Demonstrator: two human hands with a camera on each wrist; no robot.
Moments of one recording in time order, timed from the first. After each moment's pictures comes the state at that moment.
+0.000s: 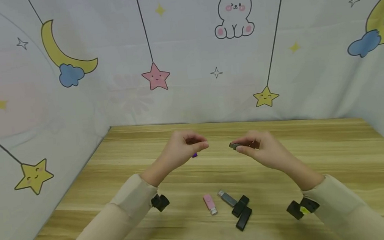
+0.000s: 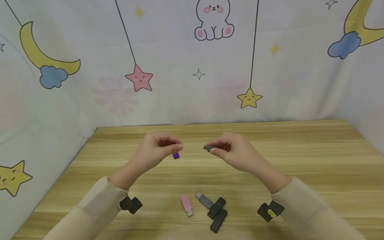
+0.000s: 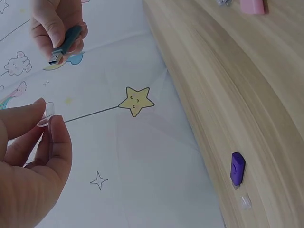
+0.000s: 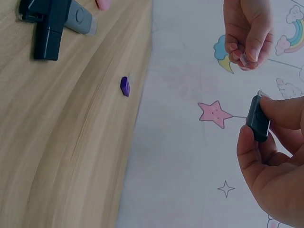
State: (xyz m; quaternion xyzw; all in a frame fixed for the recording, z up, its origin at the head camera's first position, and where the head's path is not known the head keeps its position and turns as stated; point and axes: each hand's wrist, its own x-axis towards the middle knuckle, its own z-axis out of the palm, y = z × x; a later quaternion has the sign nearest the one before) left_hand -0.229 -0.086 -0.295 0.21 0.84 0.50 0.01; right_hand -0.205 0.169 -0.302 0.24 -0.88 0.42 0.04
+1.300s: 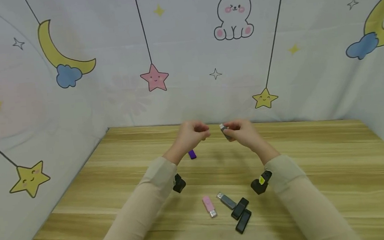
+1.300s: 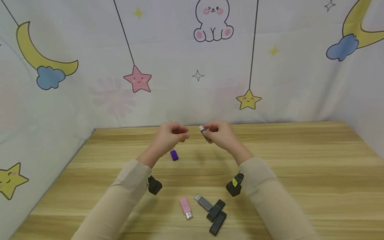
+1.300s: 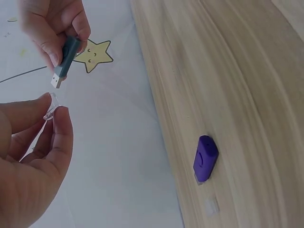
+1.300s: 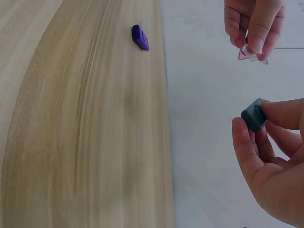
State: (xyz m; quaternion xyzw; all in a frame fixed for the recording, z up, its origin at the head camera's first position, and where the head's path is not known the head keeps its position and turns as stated) left_hand -0.304 -0.061 -0.325 0.16 0.85 0.50 0.01; right_hand -0.301 0.144 -0.334 0.10 -0.84 0.53 -0.03
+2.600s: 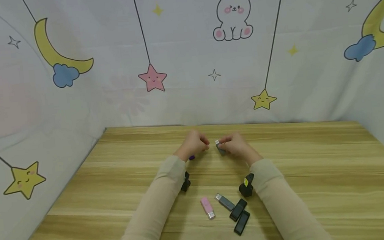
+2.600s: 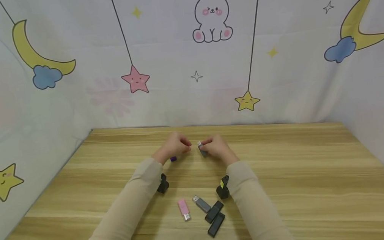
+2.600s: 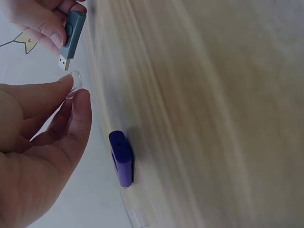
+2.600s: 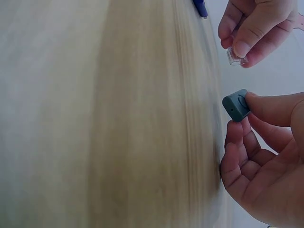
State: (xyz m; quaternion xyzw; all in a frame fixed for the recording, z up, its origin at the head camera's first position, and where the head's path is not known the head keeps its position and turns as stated) left_hand -0.344 -0.049 -0.378 0.16 0.91 0.38 0.08; right_hand -0.325 0.133 -0.386 0.02 -0.87 0.48 -0.10
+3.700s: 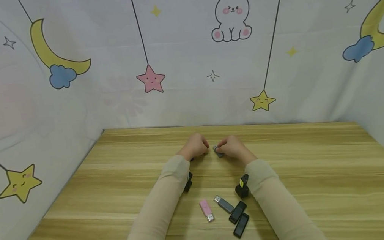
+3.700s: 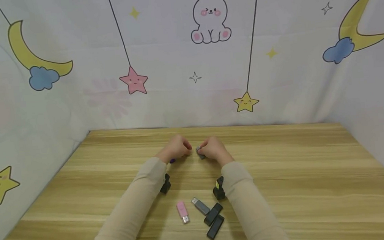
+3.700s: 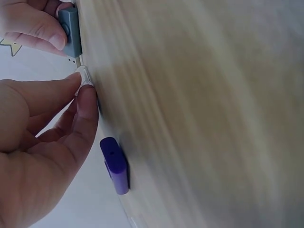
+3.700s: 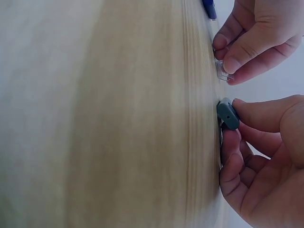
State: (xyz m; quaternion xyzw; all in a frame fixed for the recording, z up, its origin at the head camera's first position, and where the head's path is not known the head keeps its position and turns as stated) left_hand -0.347 -0.039 -0.379 0.15 0.93 0.33 0.11; right_hand -0.329 0.127 -0.388 0.05 -0.91 0.39 -0.10
